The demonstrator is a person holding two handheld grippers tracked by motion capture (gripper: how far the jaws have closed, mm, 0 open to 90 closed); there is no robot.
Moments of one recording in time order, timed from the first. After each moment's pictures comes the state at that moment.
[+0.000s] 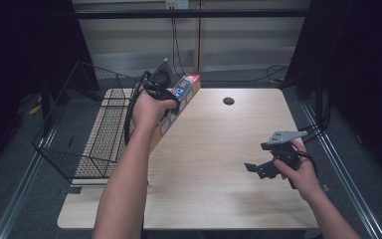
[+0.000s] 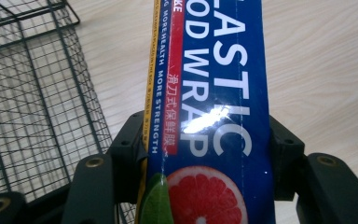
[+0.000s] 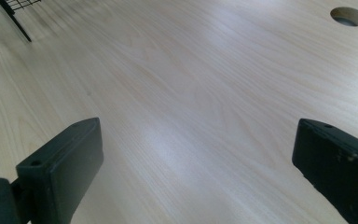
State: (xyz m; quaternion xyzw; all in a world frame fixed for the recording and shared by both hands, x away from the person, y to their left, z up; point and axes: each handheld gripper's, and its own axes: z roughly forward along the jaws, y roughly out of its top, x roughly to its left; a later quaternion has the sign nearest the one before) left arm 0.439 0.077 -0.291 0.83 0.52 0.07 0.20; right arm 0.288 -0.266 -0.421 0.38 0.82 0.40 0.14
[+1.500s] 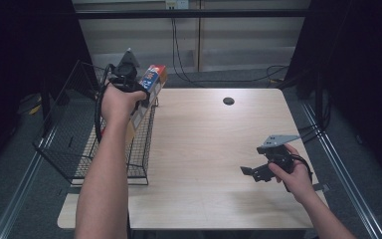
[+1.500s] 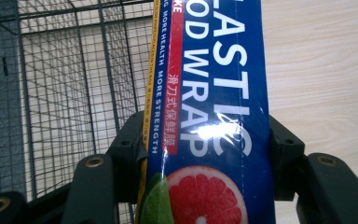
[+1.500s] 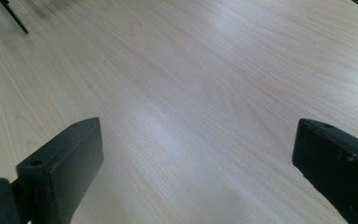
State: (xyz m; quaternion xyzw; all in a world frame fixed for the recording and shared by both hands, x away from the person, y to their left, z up) left arm 0.437 0.146 -0.263 0.77 0.60 0.11 0.19; right arm 0.288 -0.257 -0.434 0.39 0.83 0.39 0.13
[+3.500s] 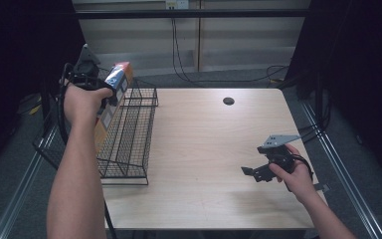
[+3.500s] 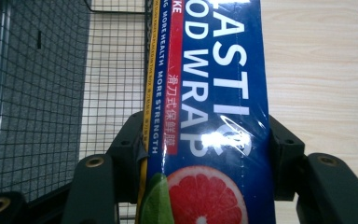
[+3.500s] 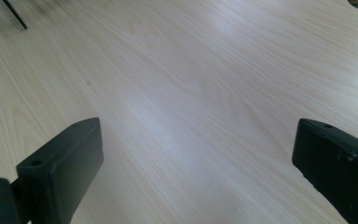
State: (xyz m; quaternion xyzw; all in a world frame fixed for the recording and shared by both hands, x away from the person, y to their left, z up) left arm 0.423 0.221 -0.243 0.71 0.67 0.12 0.19; right arm 0.287 -0.259 -0.434 0.38 0.83 0.38 0.13
